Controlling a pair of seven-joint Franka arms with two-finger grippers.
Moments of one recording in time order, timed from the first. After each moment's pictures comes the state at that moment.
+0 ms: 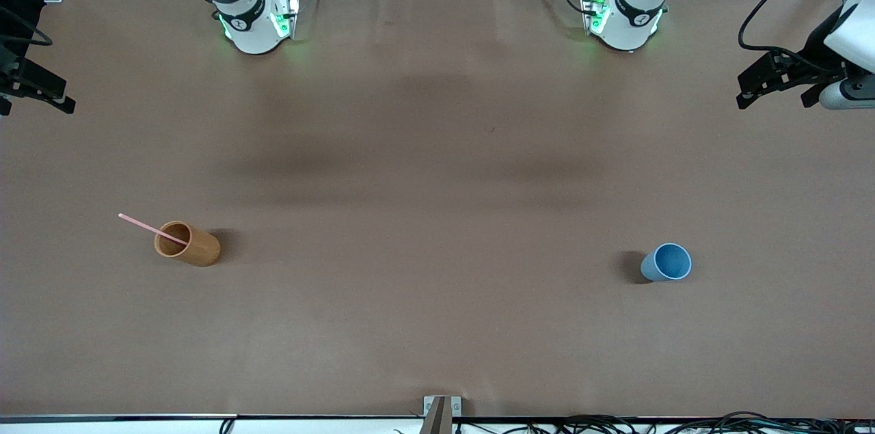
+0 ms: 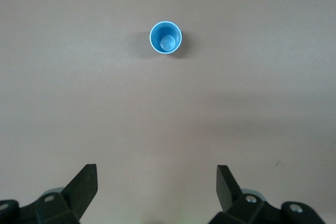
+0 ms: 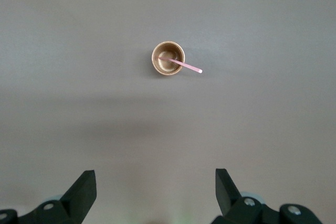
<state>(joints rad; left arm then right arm) 0.03 -0.08 -0.12 -1.59 0.00 1.54 -0.10 -0.04 -0.02 -0.05 -1.50 0.00 1.46 -0.11</state>
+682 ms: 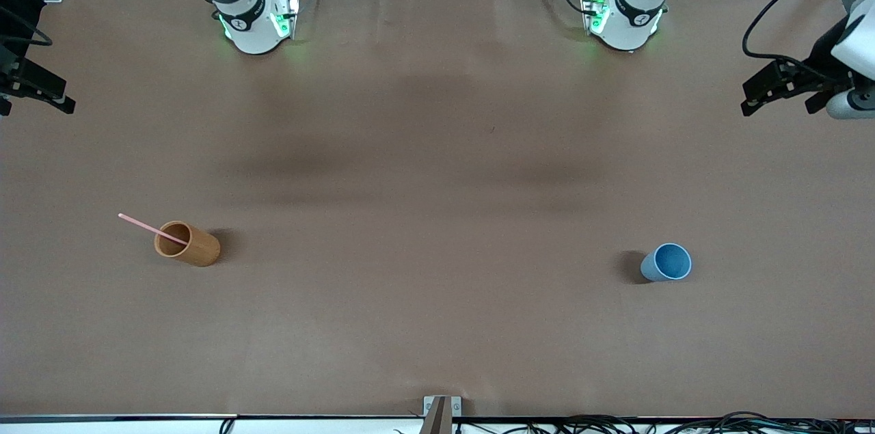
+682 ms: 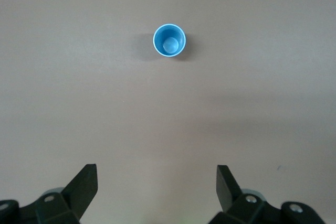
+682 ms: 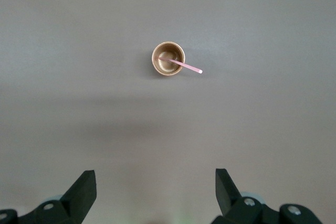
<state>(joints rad) 0.04 -0.04 -0.11 -1.58 0.00 1.56 -0.10 -0.04 -0.02 -0.06 -1.50 0.00 1.46 -0.11</state>
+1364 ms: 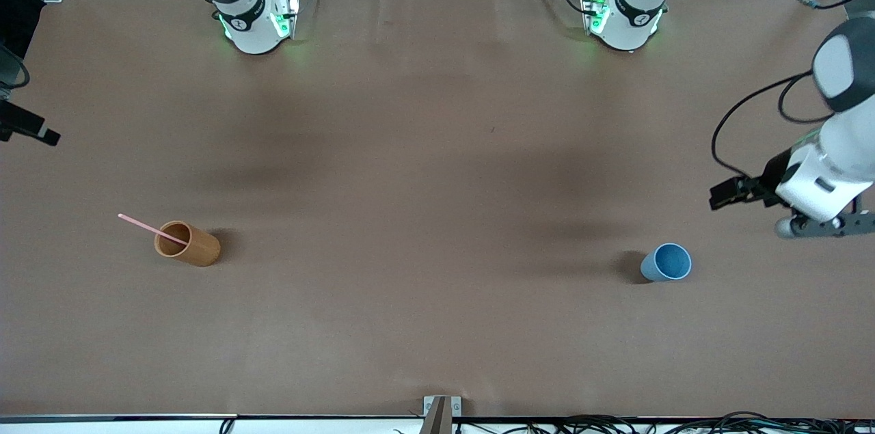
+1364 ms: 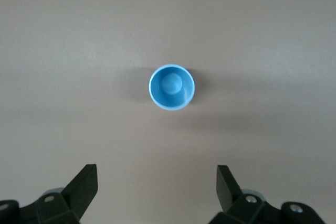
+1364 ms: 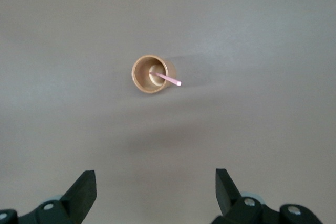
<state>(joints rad) 0.06 0.27 -0.11 -1.61 0.02 1.90 -0.10 -0.05 0.01 -0.25 -1.72 0.19 1.71 -0.11</state>
